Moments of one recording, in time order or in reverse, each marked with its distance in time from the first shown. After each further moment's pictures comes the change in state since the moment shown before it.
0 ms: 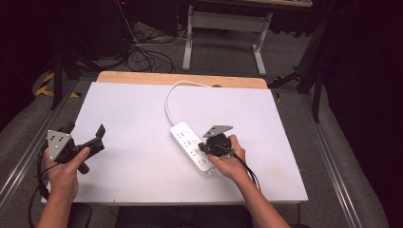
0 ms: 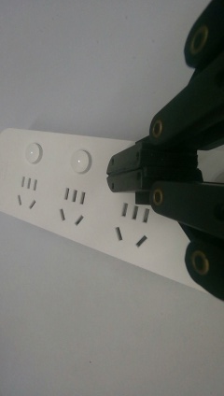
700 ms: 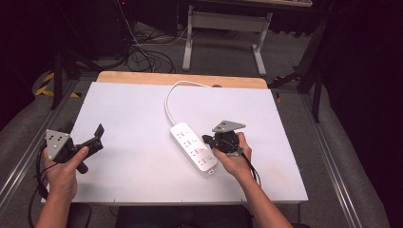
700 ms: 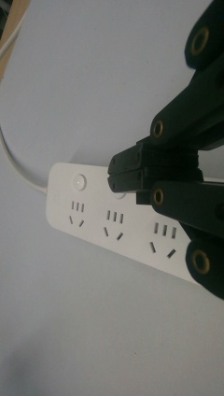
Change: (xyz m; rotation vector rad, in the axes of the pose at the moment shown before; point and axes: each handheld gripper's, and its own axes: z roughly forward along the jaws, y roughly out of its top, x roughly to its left) left arm 0.003 0.000 0.001 0.002 0.006 -0.001; right arm -0.013 0.002 -0.023 -0.166 -0.029 0.062
